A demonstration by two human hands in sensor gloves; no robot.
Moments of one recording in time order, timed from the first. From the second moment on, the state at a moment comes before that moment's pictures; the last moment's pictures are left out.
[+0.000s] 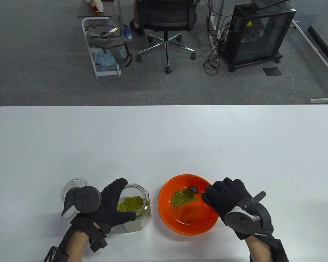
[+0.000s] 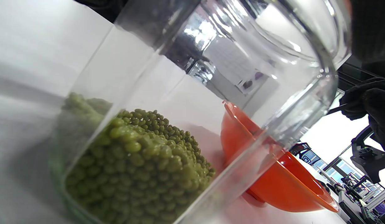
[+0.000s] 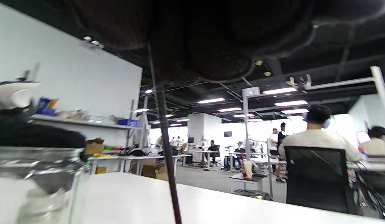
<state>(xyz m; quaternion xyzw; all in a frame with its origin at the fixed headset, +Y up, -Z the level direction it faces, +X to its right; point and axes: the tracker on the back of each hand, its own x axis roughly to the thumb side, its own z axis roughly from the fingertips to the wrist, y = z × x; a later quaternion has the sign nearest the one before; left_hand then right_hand) -0.235 -0.704 -0.273 -0.10 -0.29 0.33 0.89 0.155 -0.616 -0.221 0.30 -0.28 0.91 0.10</state>
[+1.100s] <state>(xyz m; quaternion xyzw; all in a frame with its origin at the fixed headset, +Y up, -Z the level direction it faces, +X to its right) -0.235 -0.704 -0.273 -0.09 -0.29 0.33 0.89 0.192 -0.600 -0.217 0.15 -0.40 0.88 0.23</state>
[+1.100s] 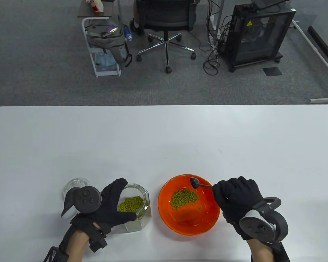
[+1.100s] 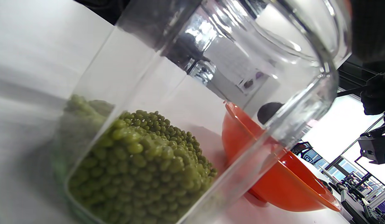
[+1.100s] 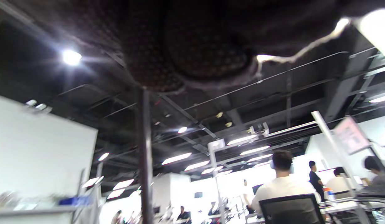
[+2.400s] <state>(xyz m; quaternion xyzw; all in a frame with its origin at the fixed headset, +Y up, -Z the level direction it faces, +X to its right) -0.235 -0.704 -0.273 -0.10 -0.29 0.34 0.89 0.094 -0.589 -0.269 0.15 -0.22 0.85 0.45</state>
